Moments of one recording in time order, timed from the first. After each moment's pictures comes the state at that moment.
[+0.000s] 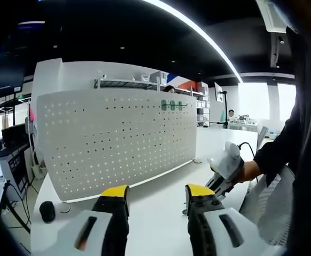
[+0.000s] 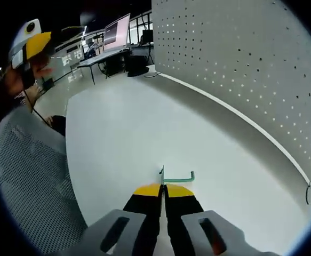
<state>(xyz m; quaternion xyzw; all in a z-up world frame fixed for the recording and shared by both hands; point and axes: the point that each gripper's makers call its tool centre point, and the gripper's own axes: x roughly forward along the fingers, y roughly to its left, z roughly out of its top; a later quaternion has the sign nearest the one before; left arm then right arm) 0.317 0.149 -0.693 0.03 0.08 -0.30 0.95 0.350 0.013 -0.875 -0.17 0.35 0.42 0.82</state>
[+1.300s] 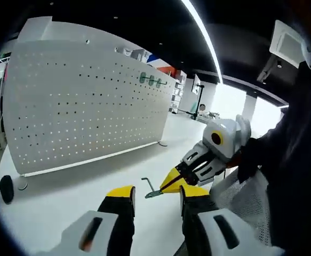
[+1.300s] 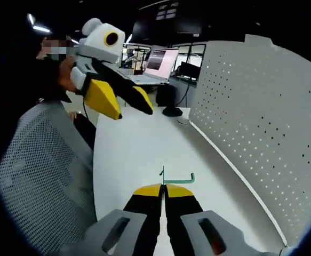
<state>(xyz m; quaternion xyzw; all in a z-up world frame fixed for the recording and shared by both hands) 0.313 0.112 -0.735 -0.05 0.20 -0.43 0.88 0.315 0.072 -0.793 -0.24 0.16 0.54 0.79</state>
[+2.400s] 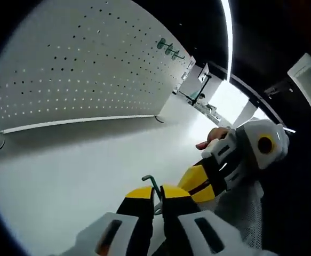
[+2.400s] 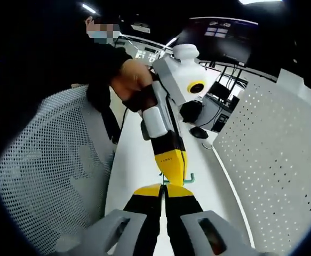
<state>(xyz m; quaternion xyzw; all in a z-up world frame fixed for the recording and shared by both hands) 0.314 0.095 -0.785 -0.11 0.34 -0.44 0.83 0.280 0.104 -0.780 -0.32 0.08 0.60 0.72</state>
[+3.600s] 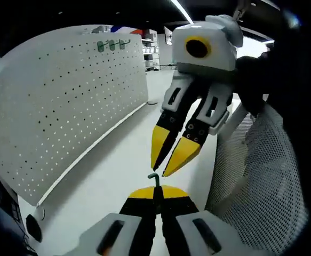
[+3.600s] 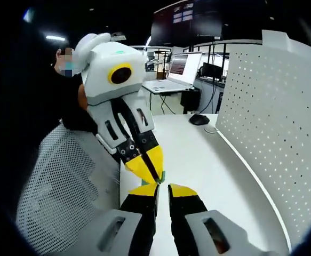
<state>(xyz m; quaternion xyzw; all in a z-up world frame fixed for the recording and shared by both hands) 0.293 0.097 -0.787 0.21 0.25 -0.46 0.82 0.294 0.103 -0.775 -0.20 0.20 0.62 0.73</state>
